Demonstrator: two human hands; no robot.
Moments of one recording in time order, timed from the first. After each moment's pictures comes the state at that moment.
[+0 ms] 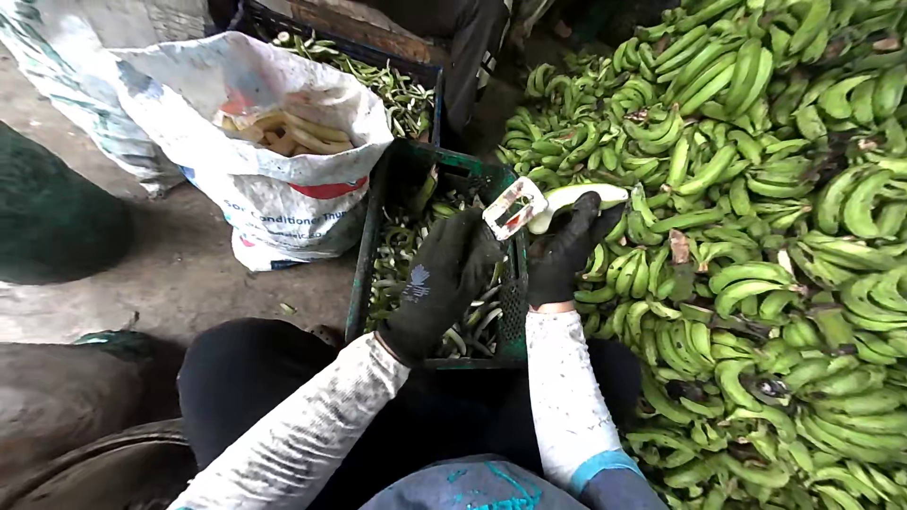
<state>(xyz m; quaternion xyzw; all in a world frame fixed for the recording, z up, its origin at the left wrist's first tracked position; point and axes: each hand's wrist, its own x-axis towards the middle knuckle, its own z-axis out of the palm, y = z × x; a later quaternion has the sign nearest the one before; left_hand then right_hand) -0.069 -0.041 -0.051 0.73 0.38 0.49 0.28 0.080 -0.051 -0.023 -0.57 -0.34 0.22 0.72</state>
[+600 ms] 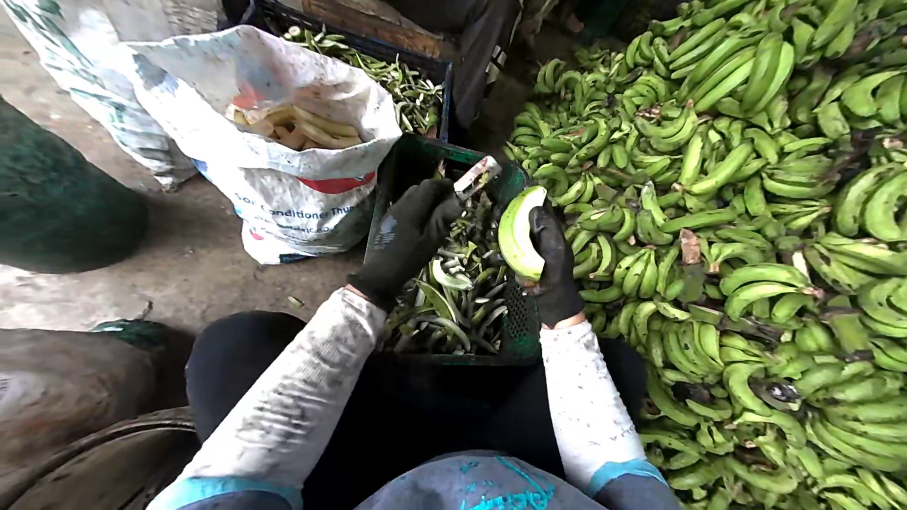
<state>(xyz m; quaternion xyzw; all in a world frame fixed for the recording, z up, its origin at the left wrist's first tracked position) -0.109 0.021 -0.063 0.76 0.40 0.42 0.31 0.105 -0.063 -0.049 -0.57 -0.44 0.43 0.55</state>
